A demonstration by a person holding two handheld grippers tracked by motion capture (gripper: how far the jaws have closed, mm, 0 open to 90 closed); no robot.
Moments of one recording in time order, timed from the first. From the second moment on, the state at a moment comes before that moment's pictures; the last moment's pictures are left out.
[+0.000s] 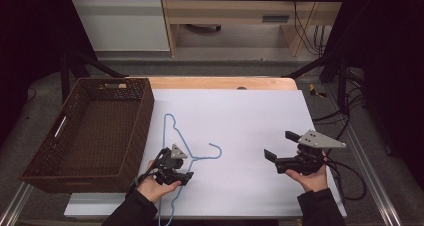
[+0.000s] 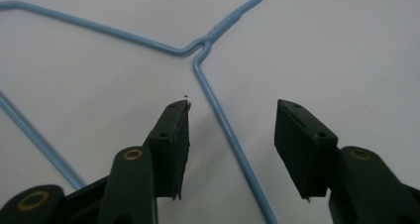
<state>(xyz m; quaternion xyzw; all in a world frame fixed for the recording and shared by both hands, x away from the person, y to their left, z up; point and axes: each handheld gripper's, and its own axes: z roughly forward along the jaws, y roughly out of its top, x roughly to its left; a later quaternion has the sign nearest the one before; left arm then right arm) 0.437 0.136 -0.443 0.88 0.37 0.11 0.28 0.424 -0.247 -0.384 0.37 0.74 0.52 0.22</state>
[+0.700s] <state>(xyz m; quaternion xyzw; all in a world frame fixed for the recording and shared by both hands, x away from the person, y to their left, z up) 0.434 0.118 -0.458 0.88 0.39 0.12 0.24 0.425 -0.246 -0.385 0.37 0.74 0.52 0.22</state>
